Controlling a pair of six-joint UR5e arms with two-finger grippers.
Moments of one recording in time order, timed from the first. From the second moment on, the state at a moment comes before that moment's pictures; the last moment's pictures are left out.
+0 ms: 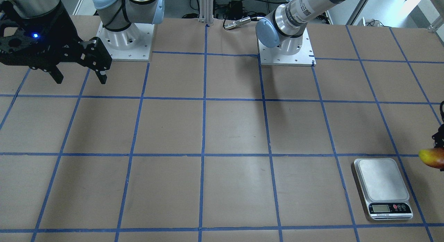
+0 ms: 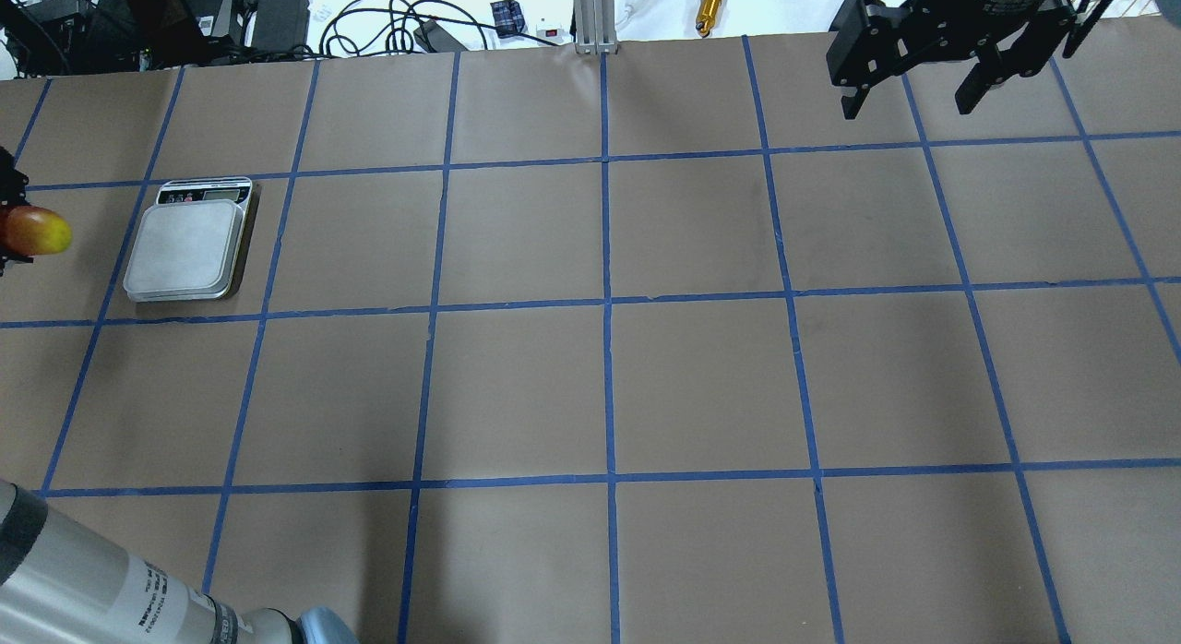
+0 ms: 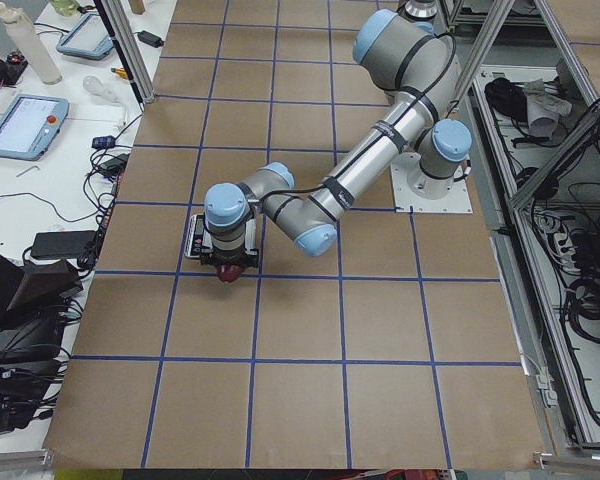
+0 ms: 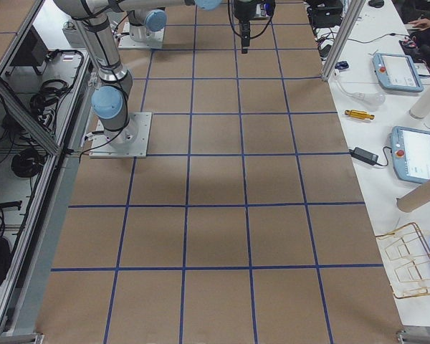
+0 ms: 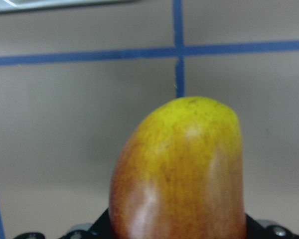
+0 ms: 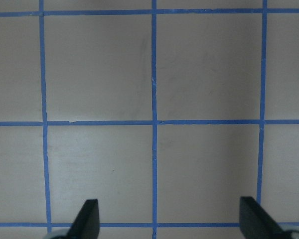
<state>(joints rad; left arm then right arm) -0.85 -2.13 -1.42 -1.08 1.52 2.26 1.54 -1.52 1.41 -1.53 -1.56 -0.04</state>
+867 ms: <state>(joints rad) -0.98 -2.18 -1.48 -1.05 1.44 2.08 1.54 -1.53 1.41 -1.53 -1.56 -0.04</state>
